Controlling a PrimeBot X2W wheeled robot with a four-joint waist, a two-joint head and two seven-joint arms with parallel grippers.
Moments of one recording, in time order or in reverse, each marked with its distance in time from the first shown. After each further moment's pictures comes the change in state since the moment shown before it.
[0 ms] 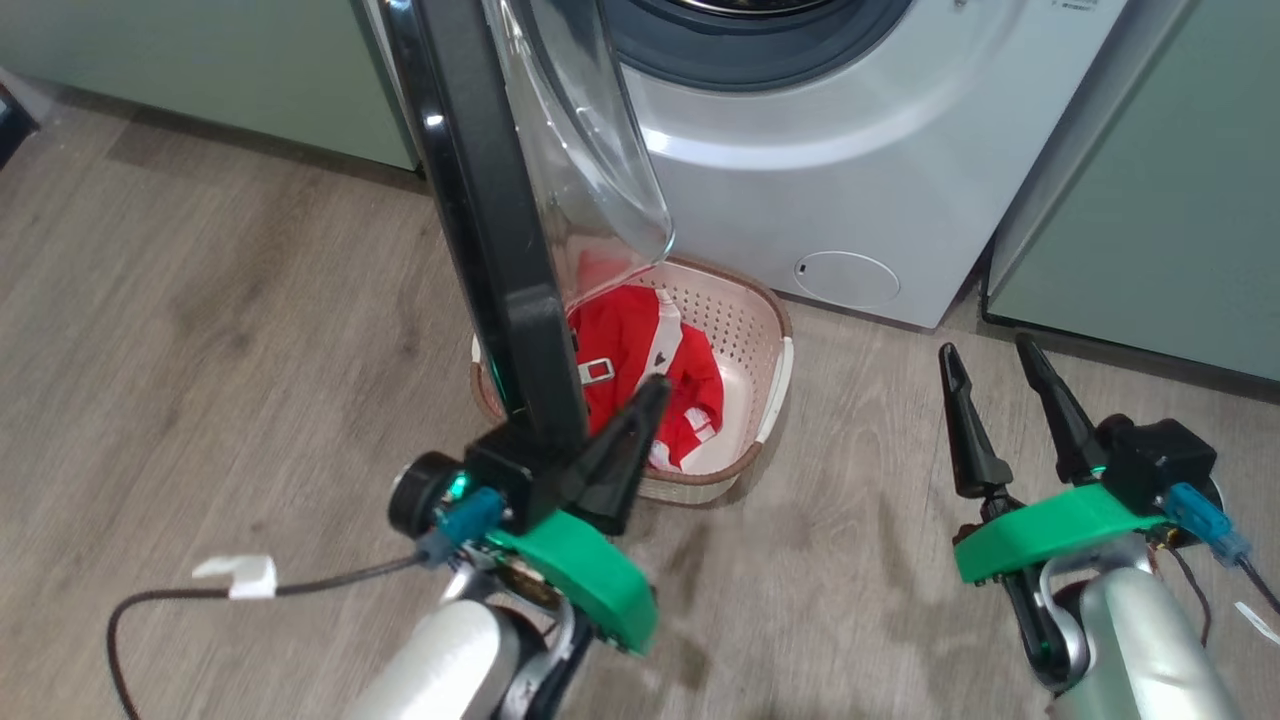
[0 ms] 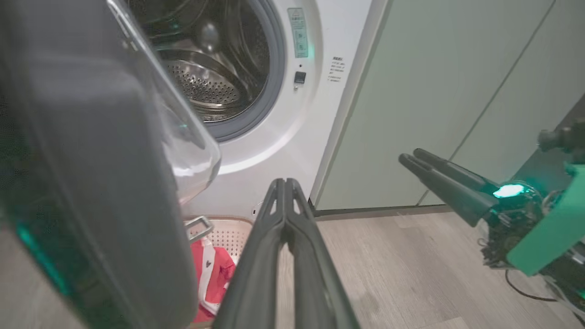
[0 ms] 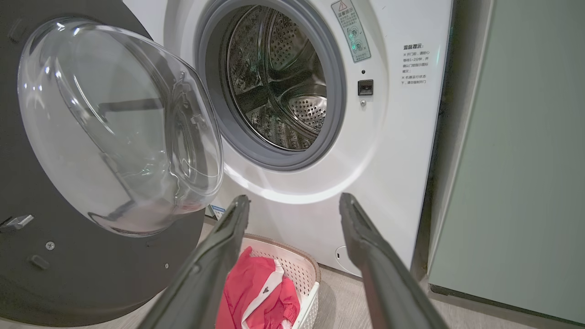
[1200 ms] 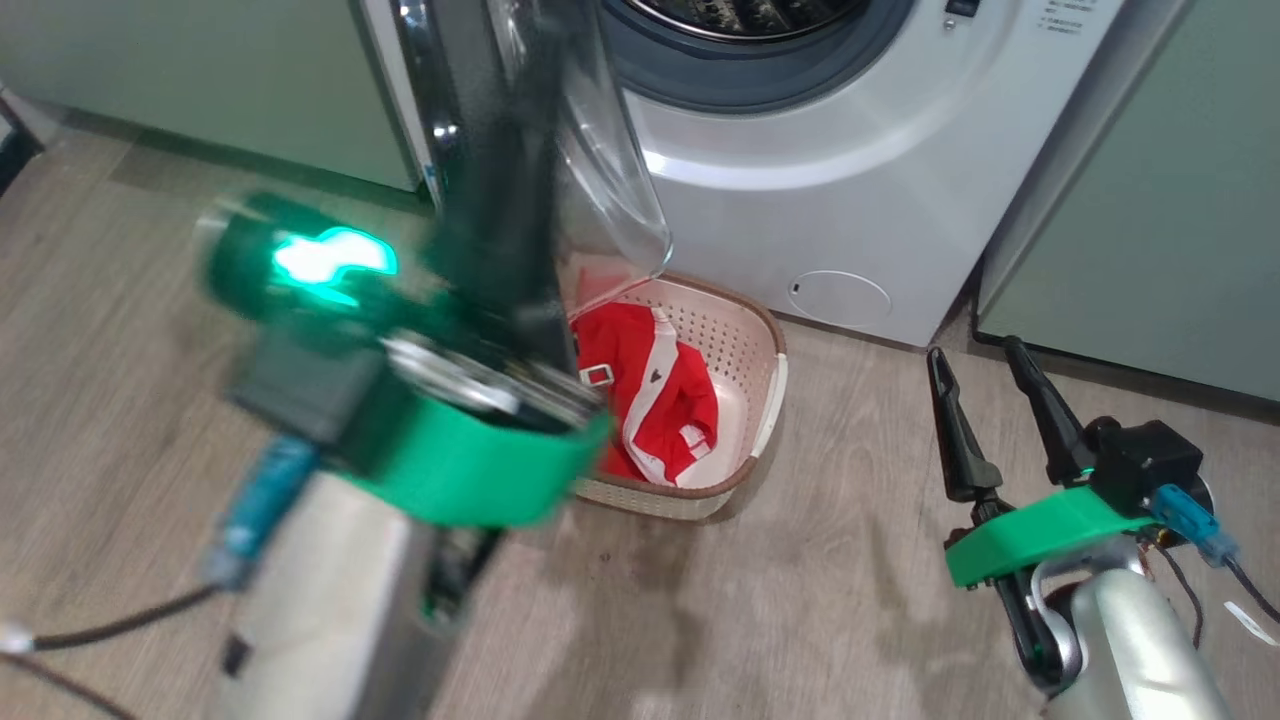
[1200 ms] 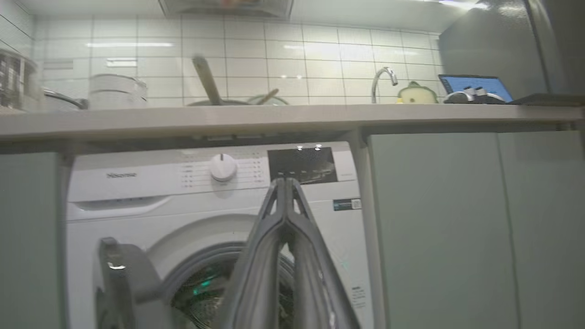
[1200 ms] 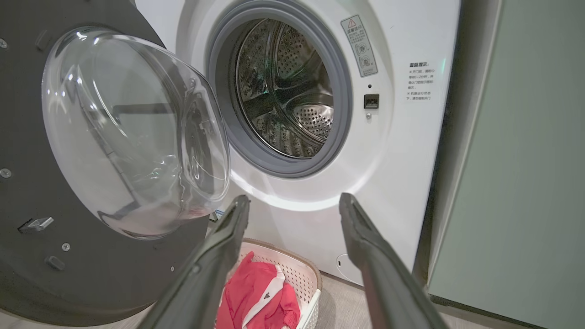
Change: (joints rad) left arm -0.210 -0.074 0.258 -0.277 0.209 -0.081 -0.149; right arm 0.001 0.000 0.016 0.002 -0.010 0.000 0.000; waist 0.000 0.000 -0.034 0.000
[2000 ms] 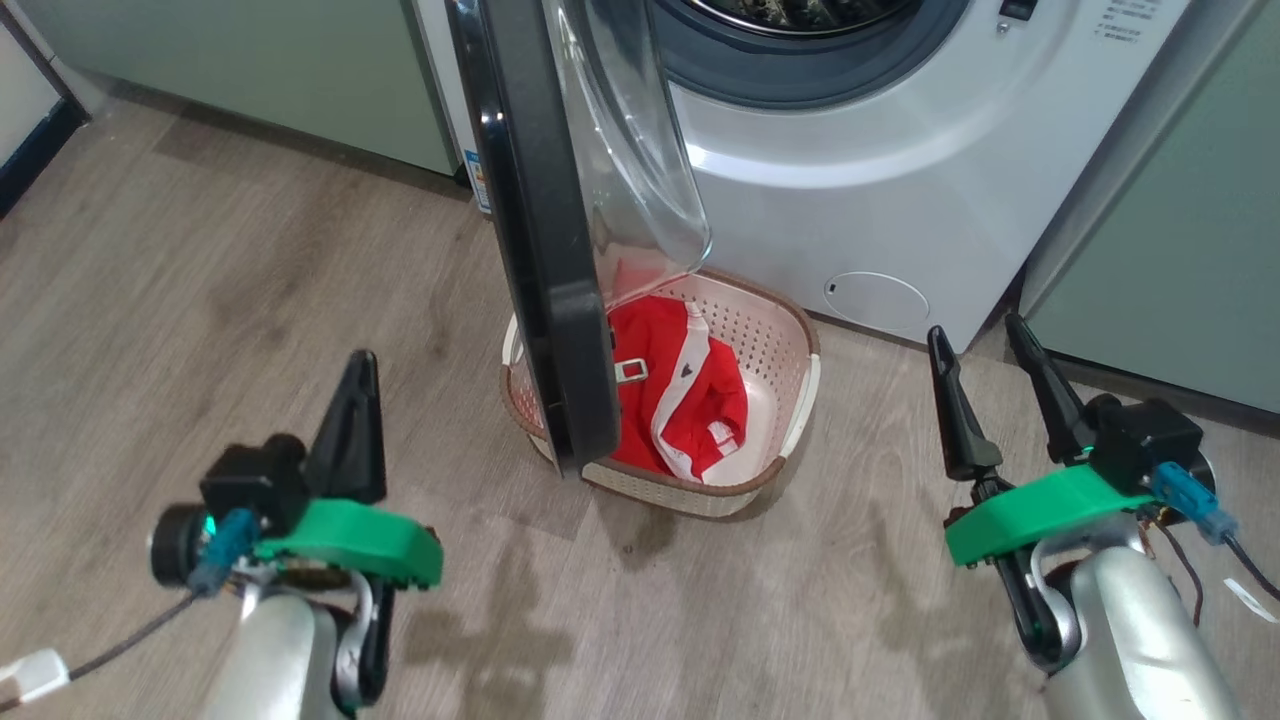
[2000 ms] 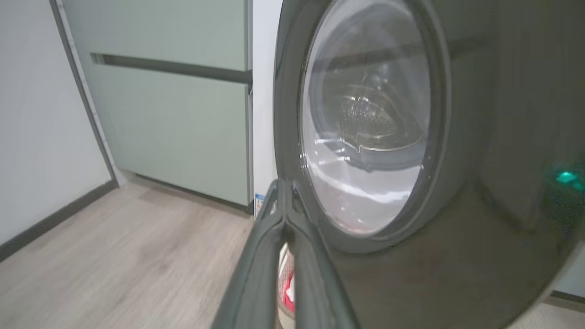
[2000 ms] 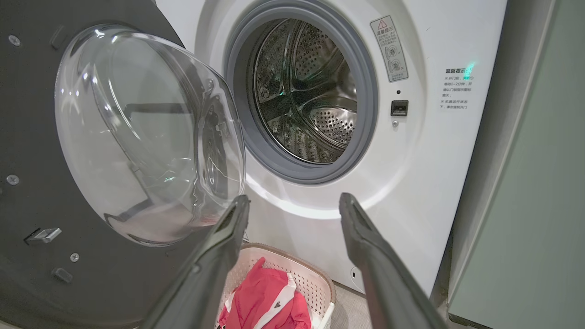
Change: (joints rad) left arm 0.305 0.009 0.260 0.471 -0.014 0.018 -0.041; right arm -0.041 0.000 -0.002 0.020 -0.012 0.000 0.000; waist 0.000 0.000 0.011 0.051
